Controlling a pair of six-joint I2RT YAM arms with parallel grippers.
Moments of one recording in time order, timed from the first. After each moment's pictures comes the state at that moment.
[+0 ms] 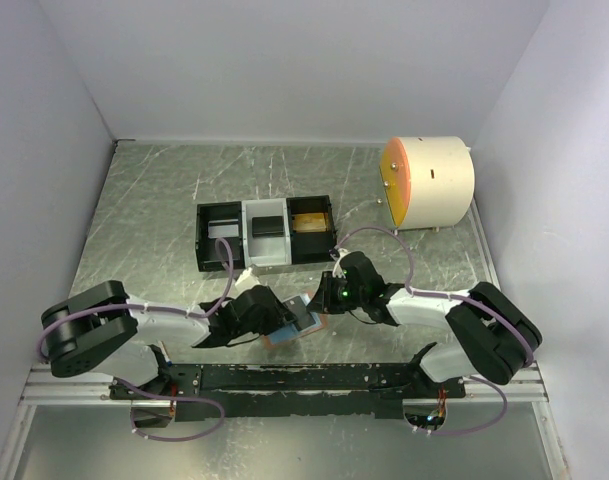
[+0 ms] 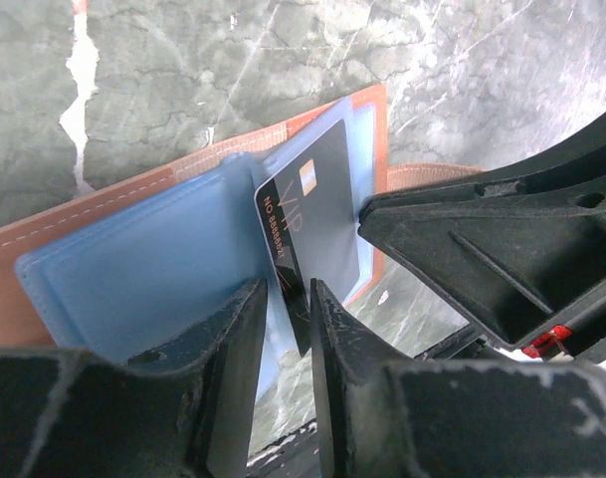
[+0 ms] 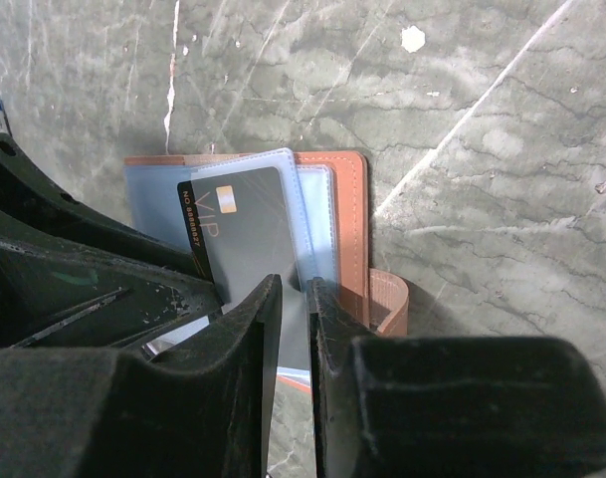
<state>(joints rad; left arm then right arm) -1.11 1.43 0.41 0.28 -0.24 -1.40 0.71 1.39 0.40 0.23 -0.30 0.70</state>
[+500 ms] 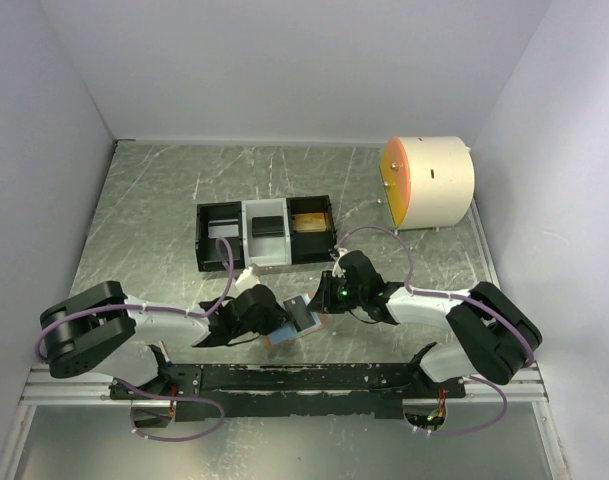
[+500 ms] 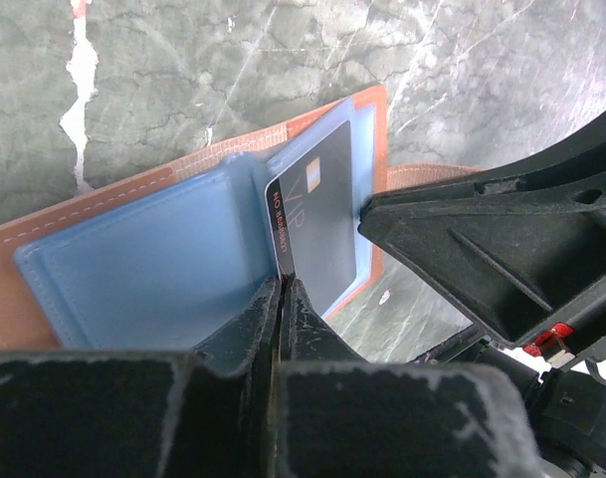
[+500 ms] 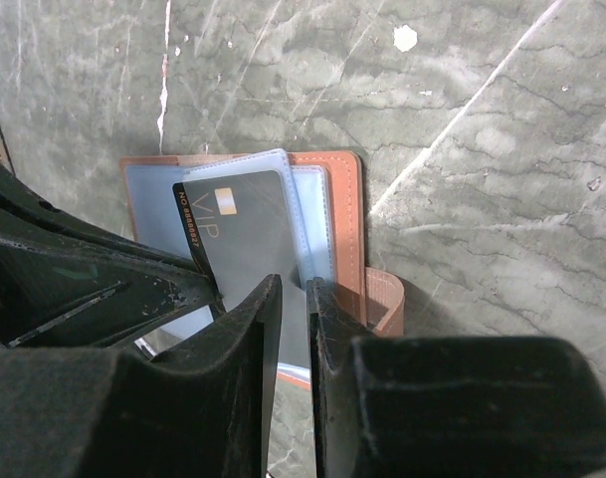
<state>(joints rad) -1.11 1.42 0.42 0.26 -0.24 -1.40 0.71 1.39 0.41 0.20 -0.29 0.70</state>
